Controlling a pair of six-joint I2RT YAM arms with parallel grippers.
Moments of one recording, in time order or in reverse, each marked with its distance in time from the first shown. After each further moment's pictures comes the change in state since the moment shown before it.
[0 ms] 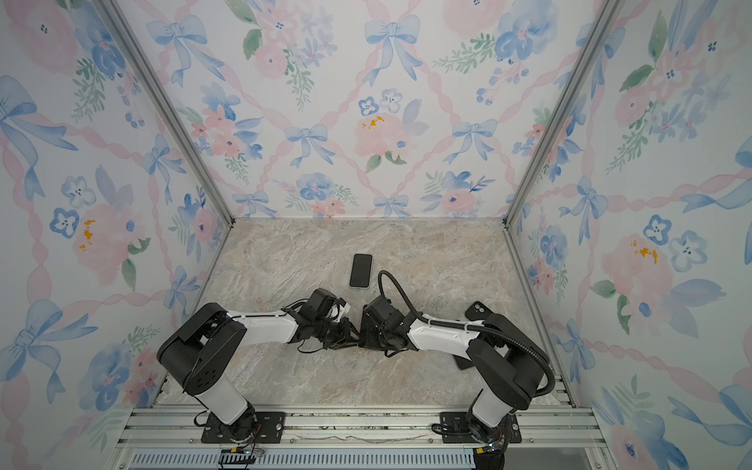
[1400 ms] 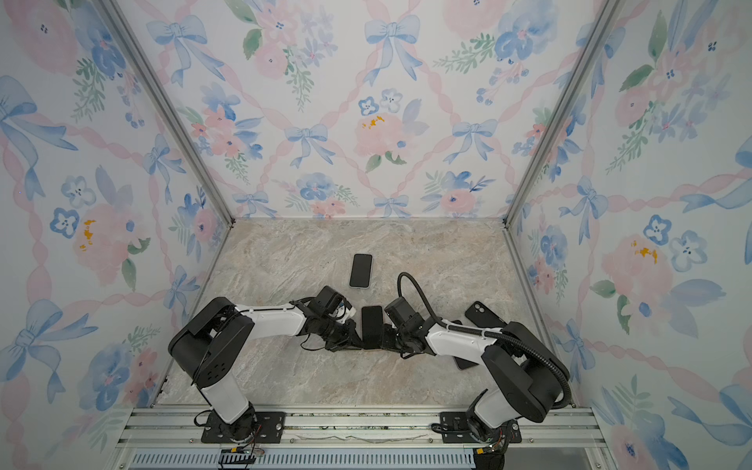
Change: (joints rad) left arm -0.019 0.061 0.112 -0.208 0.031 0.057; right arm -0.111 -0.111 -0.165 0.079 -0.066 -0.025
